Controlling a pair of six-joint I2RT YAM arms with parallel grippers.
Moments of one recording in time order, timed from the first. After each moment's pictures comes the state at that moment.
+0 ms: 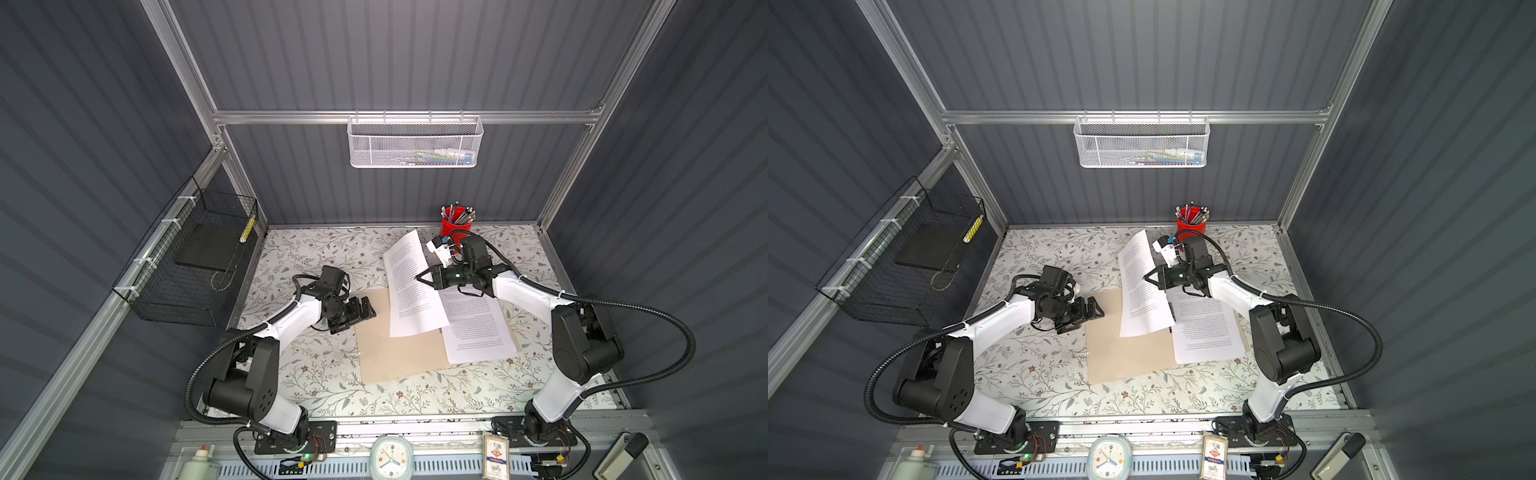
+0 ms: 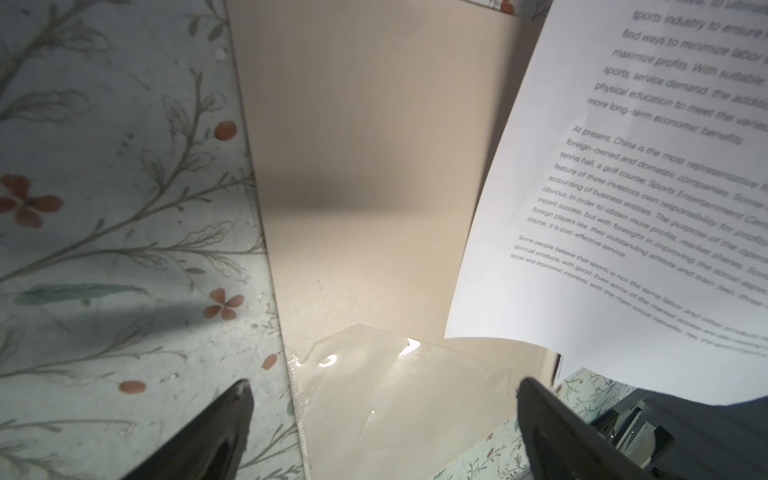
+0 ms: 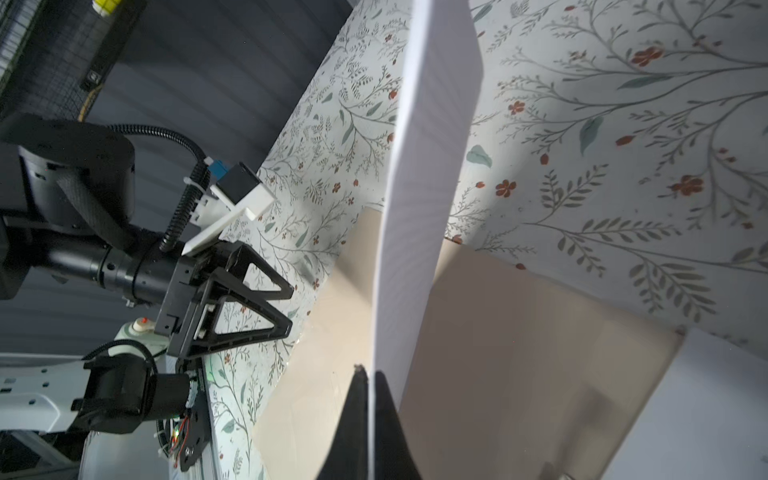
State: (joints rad) left arm -0.32 1.52 0.92 -0.58 0.40 -0.53; right arm 0.39 1.74 1.17 -0.13 -0.74 0.21
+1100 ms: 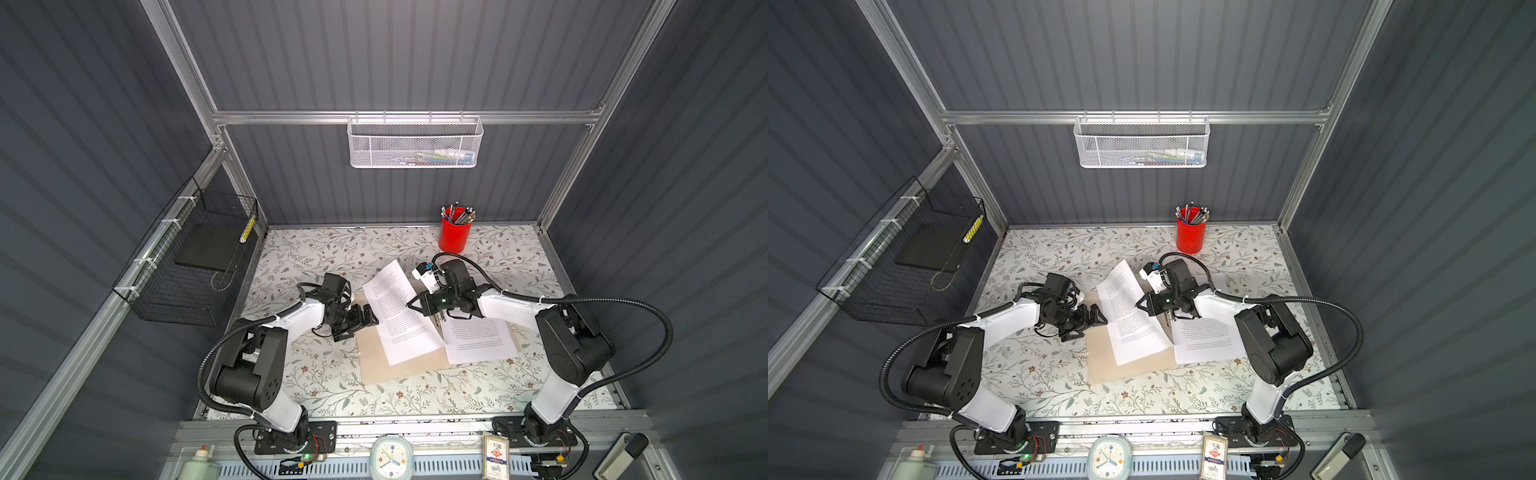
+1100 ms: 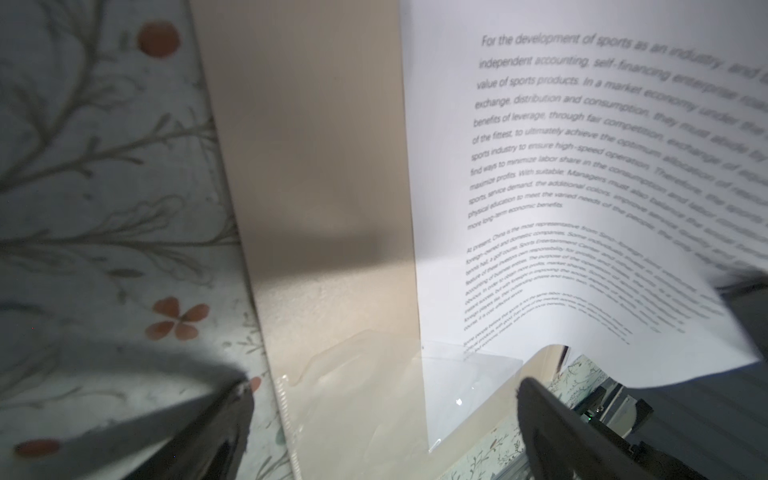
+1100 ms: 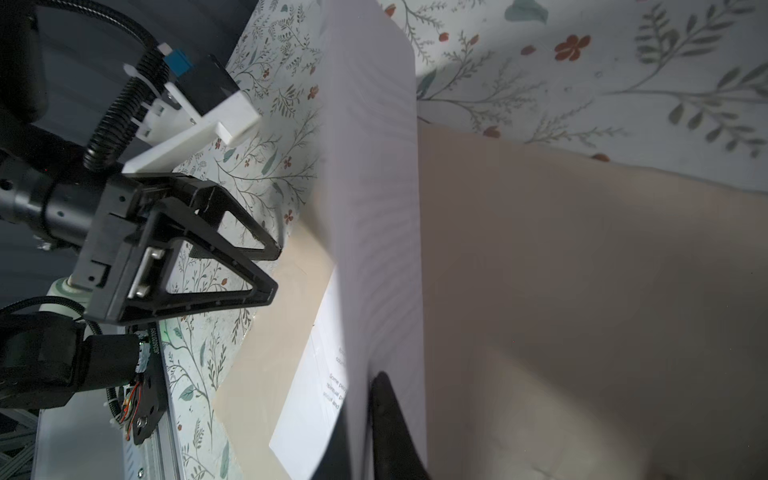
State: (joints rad) left arm -0.32 1.59 0.85 -0.50 0.49 -0.54; right arm 0.54 1.75 0.99 -0.03 -0.59 0.22
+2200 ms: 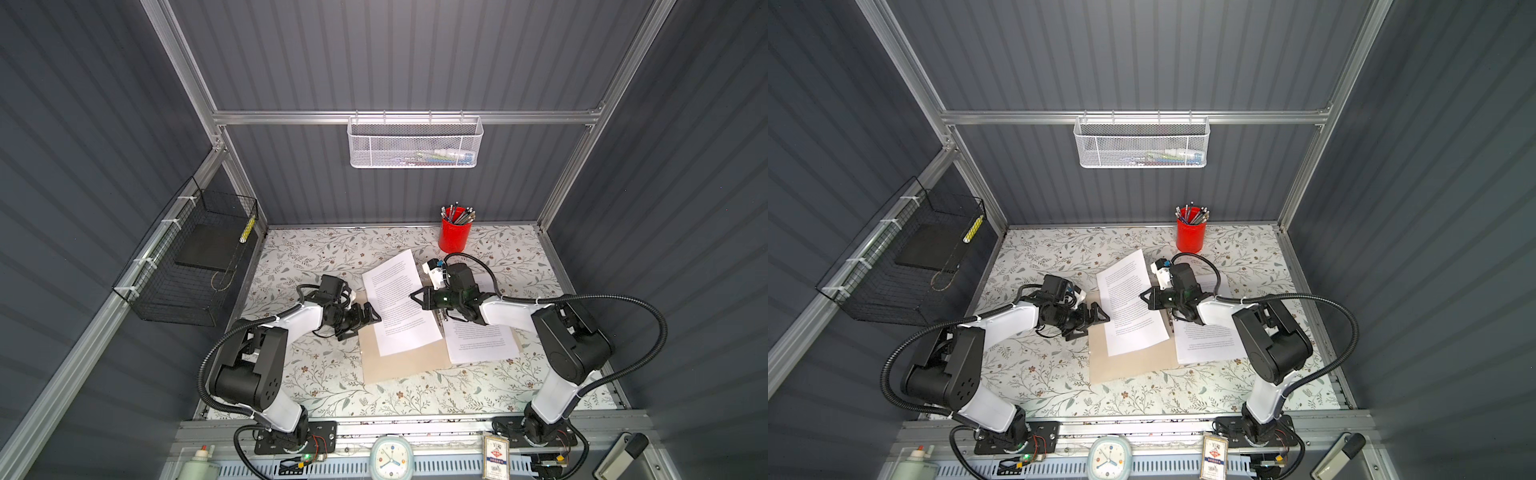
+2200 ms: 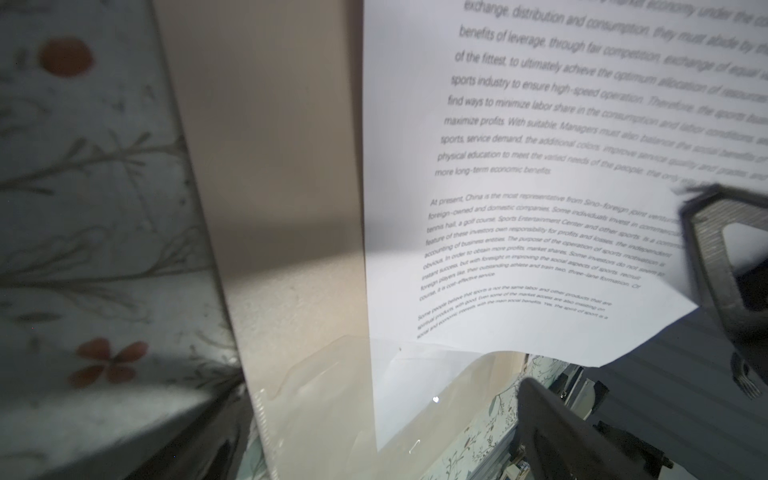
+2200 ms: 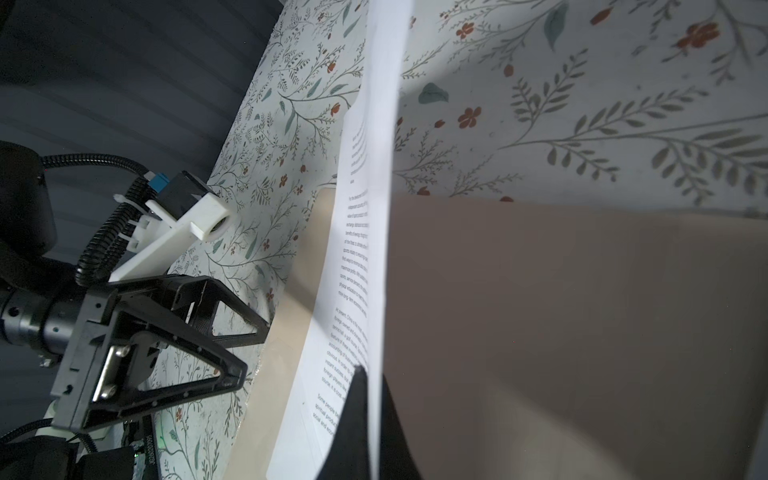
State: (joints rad) left arm -0.31 1.59 0.81 -0.38 0.58 -0.56; right arm 0.52 1.77 0.90 0.27 -0.49 0.46
